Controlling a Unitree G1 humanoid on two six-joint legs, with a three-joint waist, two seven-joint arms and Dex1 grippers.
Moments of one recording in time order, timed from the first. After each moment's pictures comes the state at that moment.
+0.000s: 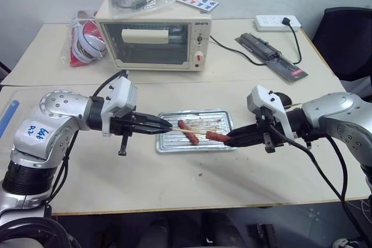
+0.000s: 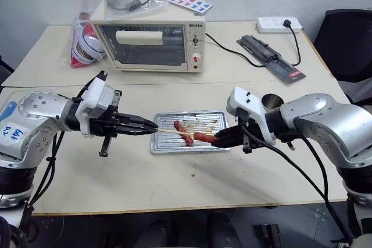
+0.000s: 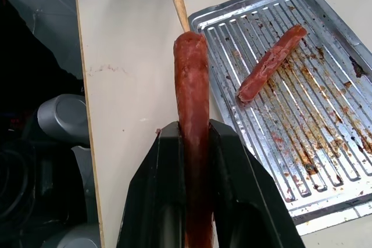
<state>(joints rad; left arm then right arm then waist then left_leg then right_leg) -0.58 0.84 -0.01 -0.28 -0.60 0.57 -1.21 -0.72 -0.98 0.15 -0.42 0.75 1.11 1.10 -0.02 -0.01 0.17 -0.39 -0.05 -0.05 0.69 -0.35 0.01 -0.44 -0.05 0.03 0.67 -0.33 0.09</state>
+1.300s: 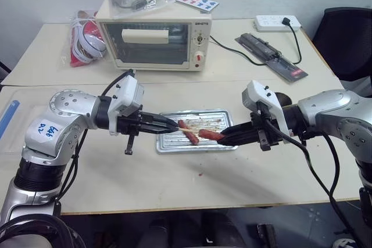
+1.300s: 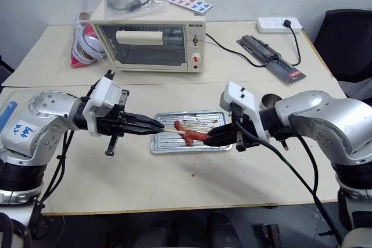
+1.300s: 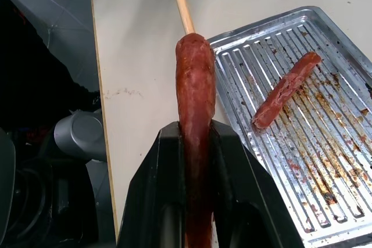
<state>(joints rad) -0.62 0.78 -0.03 -0.26 -0.58 0.58 -1.22 -0.78 -0.92 0.12 -0.46 0.84 1.23 1.03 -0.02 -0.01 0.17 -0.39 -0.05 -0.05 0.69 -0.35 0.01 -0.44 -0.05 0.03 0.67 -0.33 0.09</state>
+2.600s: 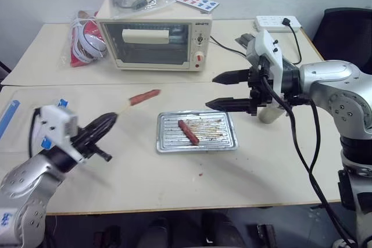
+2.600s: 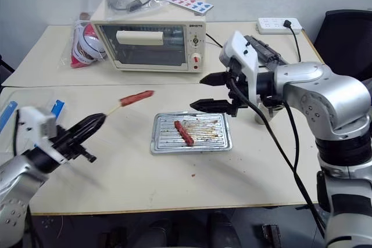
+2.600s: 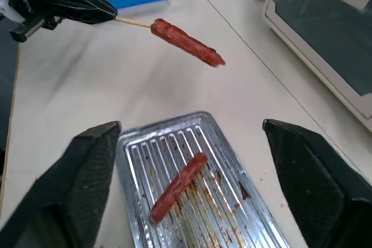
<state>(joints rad) 0.12 0.47 0.63 -0.69 -0.65 0.68 -0.41 -0.94 -0.75 0.08 -0.26 0.69 1.00 0.94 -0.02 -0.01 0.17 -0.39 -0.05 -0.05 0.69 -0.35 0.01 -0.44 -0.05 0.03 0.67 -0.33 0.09</state>
